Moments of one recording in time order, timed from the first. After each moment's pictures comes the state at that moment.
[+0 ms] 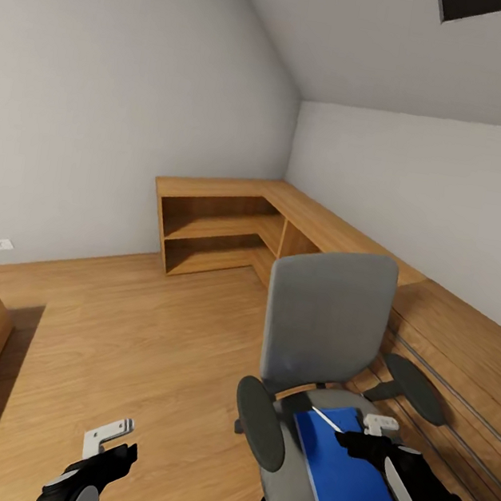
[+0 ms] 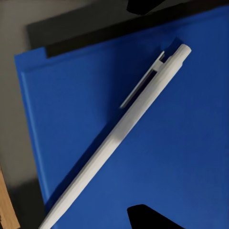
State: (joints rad) left arm -0.02 -0.13 0.00 -1.44 0.39 0.56 0.48; right arm -0.59 -0.28 0.16 -0.53 -0.23 0.29 0.20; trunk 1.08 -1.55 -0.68
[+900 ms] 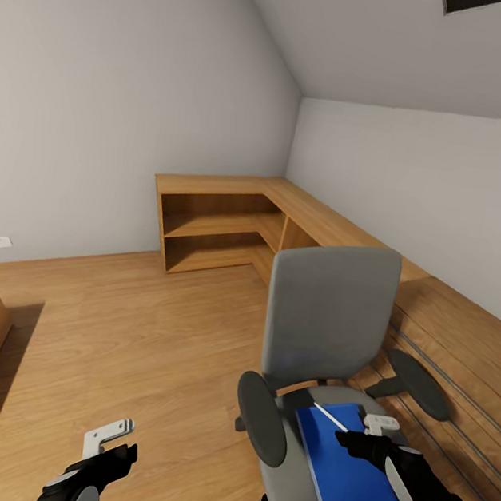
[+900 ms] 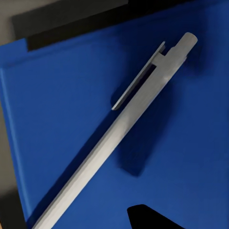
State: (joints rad) left arm -0.02 -0.13 0.00 -1.44 0.39 0.56 0.48; right arm -0.59 -0.28 0.16 -0.53 -0.23 0.29 0.20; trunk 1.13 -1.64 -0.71
